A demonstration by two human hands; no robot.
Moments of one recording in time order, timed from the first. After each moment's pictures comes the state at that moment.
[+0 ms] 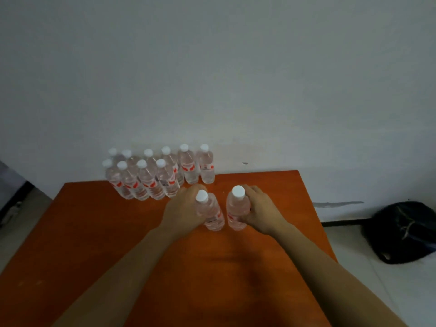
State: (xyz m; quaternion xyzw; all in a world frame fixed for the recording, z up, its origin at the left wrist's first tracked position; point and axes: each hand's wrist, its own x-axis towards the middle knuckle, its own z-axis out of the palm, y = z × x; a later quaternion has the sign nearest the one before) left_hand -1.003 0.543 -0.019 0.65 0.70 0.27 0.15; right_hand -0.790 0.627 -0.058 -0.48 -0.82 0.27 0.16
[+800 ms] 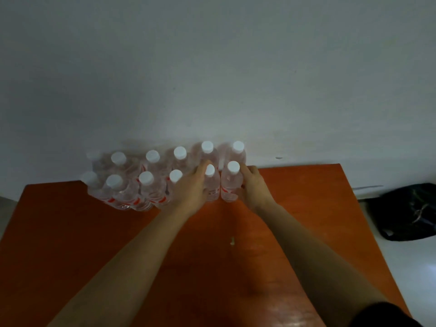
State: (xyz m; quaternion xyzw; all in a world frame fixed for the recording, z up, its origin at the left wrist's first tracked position) left_hand -1.173 0.741 -0.132 0.65 0.72 0.16 0.17; right_hand -0.990 0.794 -0.148 -0.57 -0.75 0.30 0.11
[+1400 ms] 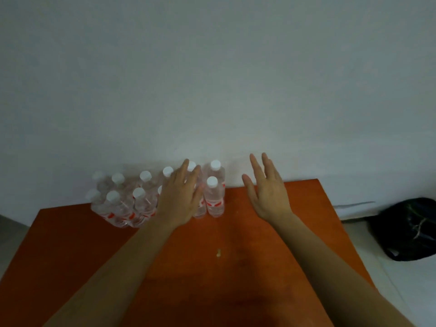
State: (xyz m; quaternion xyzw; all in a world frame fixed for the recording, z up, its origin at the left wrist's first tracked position) left_hand -1.134 0.707 -0.053 0.70 0.70 0.15 0.03; right_hand -0.900 0.765 -0.072 -0.56 -0.78 0.11 0.24
